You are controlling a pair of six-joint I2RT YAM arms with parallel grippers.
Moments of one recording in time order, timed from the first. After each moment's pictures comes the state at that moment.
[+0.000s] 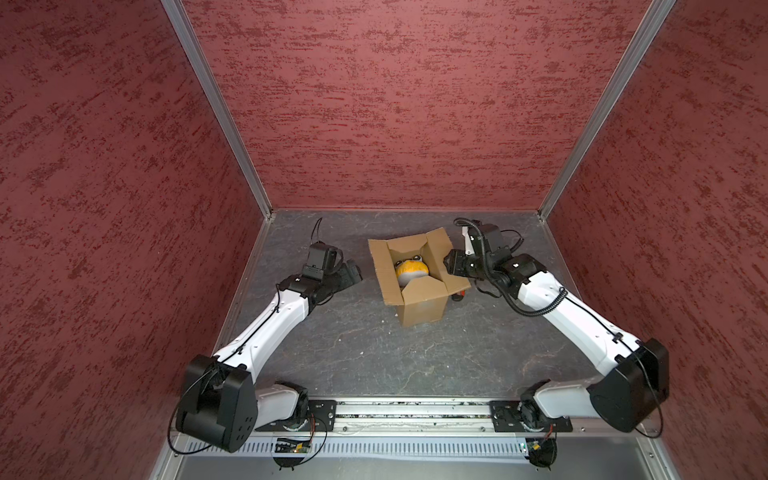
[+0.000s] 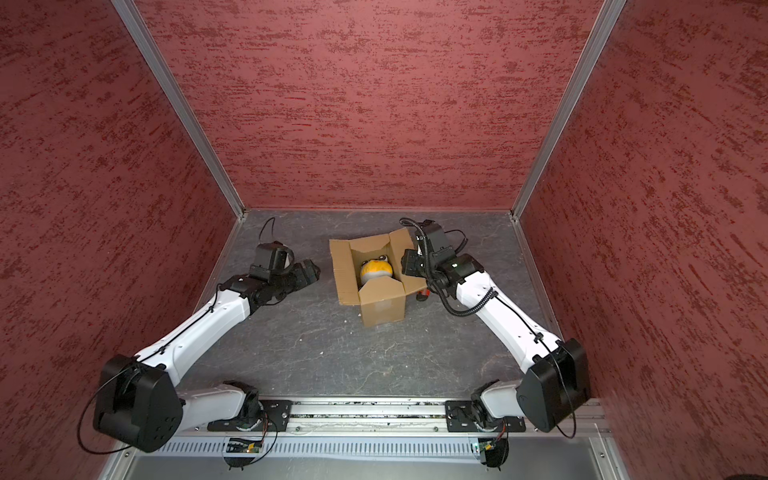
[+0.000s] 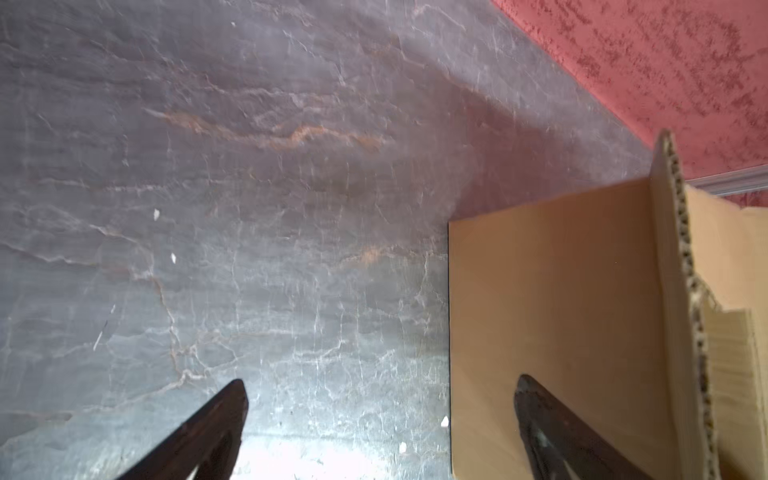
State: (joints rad) left arm -0.26 1.28 0.91 -0.45 0.05 -0.68; right arm 0.49 1.36 1.22 -0.62 0.00 0.56
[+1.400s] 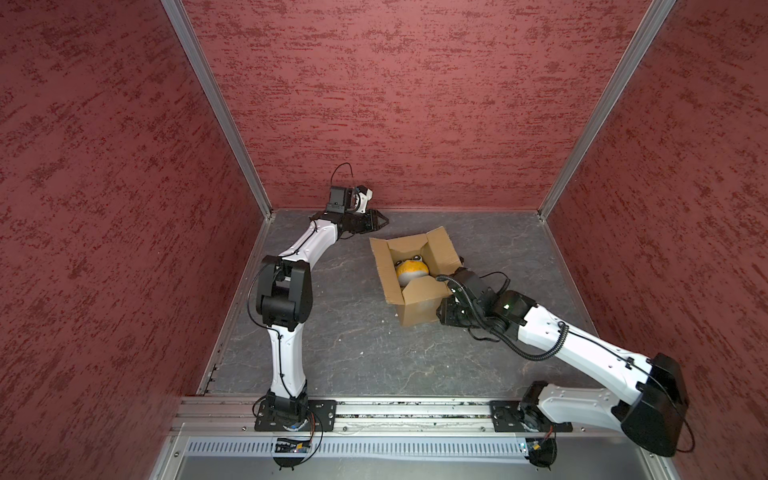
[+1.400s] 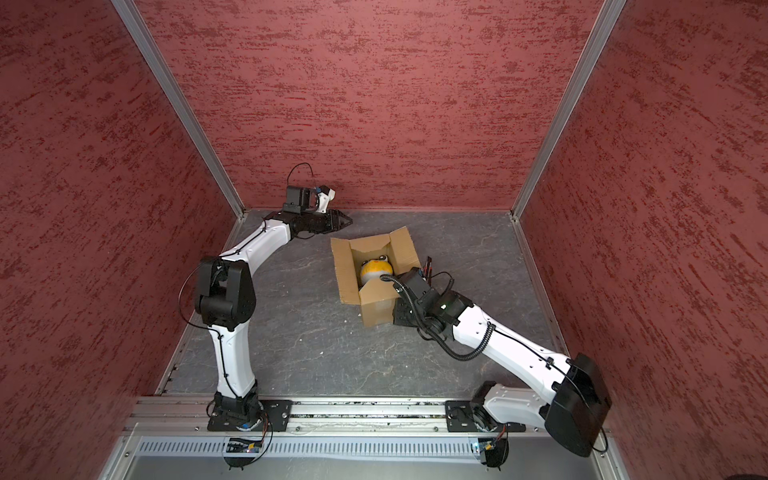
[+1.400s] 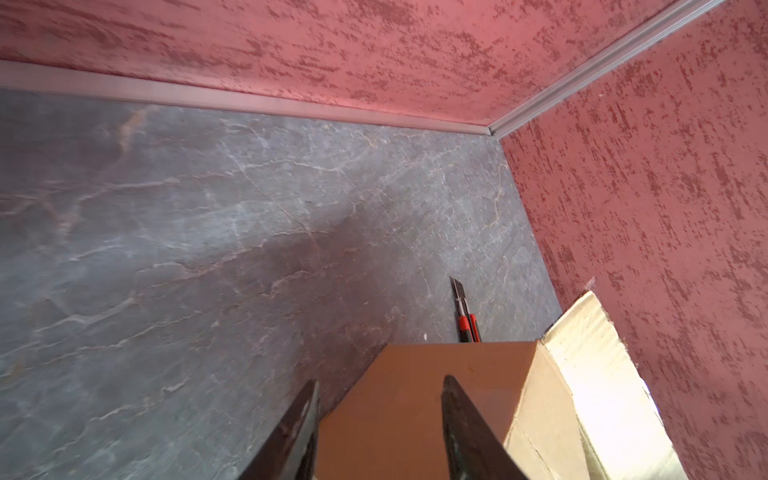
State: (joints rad) left arm -0.21 2.07 1.75 -0.38 0.63 -0.33; right arm 0.80 1.22 0.95 -0.72 0.04 0.84
